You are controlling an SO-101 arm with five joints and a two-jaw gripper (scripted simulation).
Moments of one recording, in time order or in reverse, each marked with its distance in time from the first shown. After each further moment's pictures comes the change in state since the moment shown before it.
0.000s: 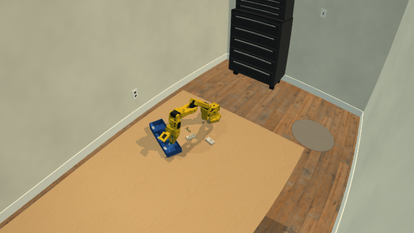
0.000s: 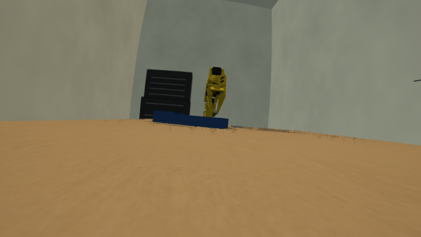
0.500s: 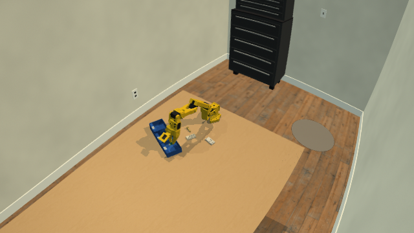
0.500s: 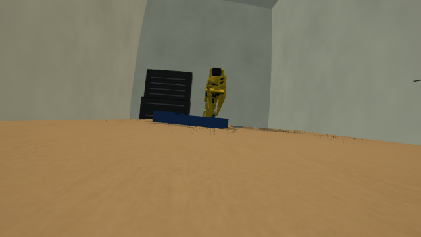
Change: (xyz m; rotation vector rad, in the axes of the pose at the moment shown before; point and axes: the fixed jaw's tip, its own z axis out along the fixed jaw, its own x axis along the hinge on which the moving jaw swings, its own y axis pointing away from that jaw) arm 0.002 0.000 0.003 0.000 0.013 0.000
